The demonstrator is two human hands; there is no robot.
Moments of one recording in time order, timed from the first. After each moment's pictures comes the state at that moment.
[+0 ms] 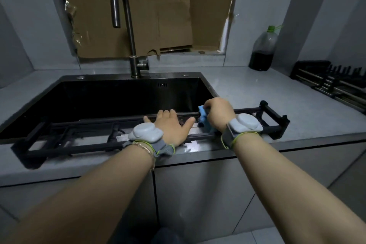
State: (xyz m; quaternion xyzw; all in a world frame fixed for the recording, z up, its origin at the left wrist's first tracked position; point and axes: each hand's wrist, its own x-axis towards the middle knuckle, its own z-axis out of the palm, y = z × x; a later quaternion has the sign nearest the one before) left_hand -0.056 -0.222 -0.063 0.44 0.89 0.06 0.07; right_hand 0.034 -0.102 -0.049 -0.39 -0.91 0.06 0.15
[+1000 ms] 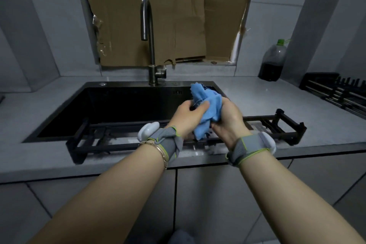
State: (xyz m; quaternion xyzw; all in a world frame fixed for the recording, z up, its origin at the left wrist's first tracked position) left_hand -0.064 -0.259 -0.024 0.36 0.66 0.61 0.26; right_hand 0.005 -0.186 -0.019 -0.24 -0.42 0.78 0.39
